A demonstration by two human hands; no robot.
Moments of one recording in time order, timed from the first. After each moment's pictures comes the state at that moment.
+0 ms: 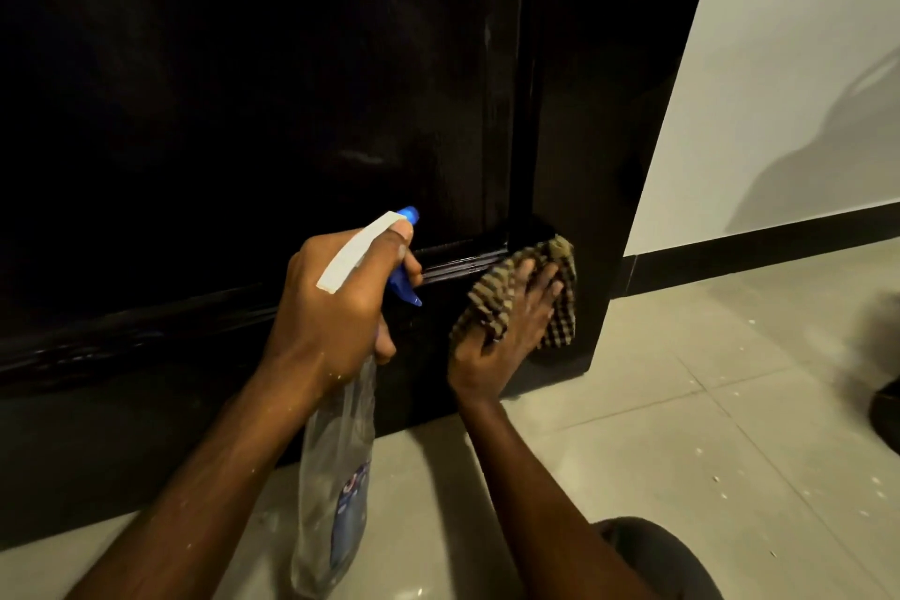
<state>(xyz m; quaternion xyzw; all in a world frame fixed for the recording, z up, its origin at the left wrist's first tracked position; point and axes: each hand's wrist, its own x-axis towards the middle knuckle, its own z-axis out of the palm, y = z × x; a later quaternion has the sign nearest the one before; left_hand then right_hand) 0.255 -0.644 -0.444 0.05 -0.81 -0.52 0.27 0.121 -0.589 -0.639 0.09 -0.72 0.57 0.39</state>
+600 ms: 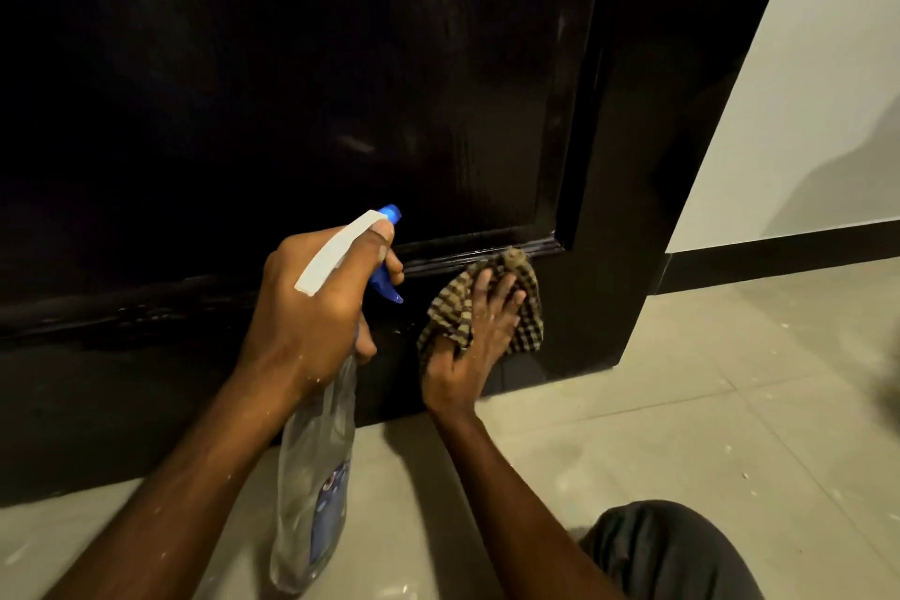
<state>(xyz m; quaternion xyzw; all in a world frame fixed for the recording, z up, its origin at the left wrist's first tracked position) 0.299 -0.681 -0.445 0.07 -0.82 -0.48 0.30 0.182 -0.635 -0.643 0.18 -0.70 0.61 0.33</state>
